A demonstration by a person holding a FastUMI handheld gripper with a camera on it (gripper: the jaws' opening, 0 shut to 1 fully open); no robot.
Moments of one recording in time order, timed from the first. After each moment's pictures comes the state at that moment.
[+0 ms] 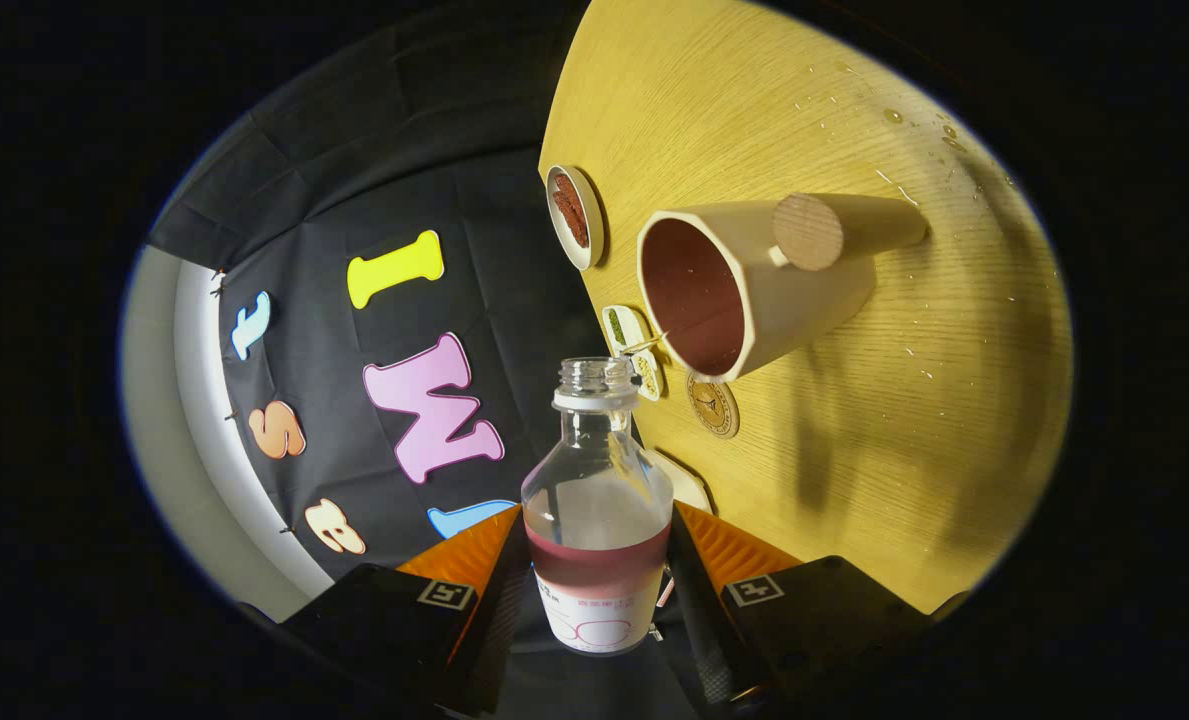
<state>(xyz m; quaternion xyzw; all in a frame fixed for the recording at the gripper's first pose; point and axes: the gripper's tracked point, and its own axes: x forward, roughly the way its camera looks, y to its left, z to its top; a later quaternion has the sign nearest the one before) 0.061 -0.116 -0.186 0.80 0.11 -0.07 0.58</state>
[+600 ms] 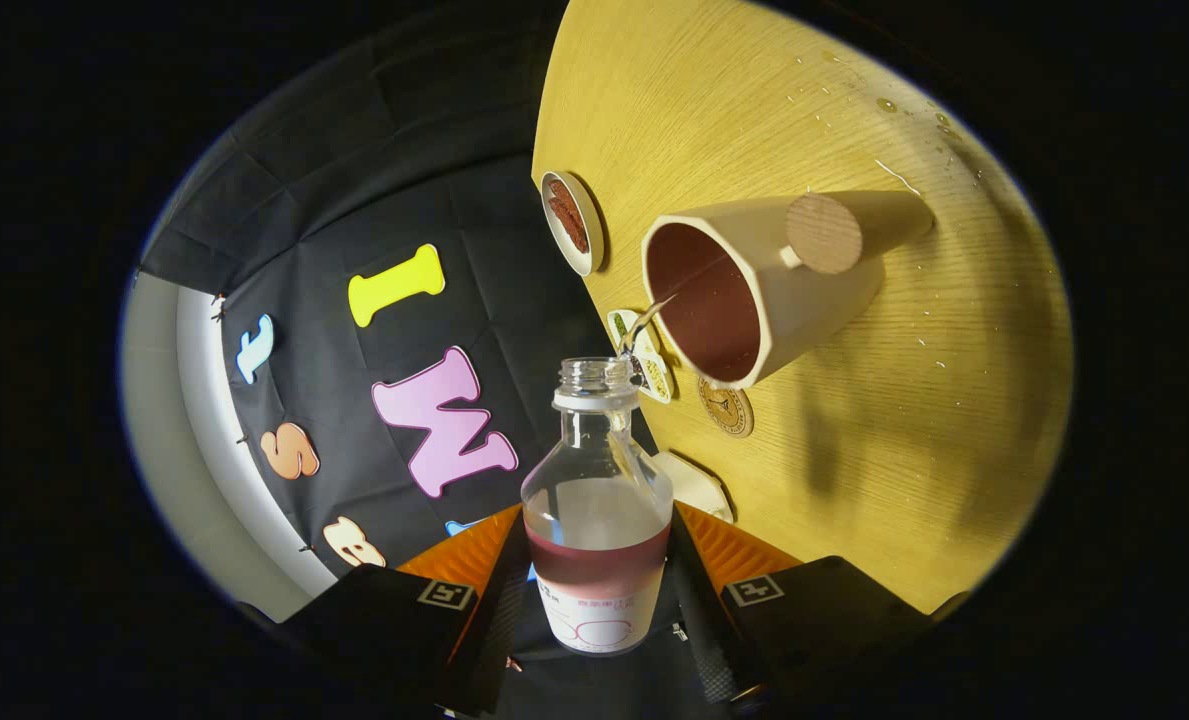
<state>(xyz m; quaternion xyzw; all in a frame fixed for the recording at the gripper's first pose) 0.068 -0.121 -0.181 0.82 0.10 -0.07 0.56</state>
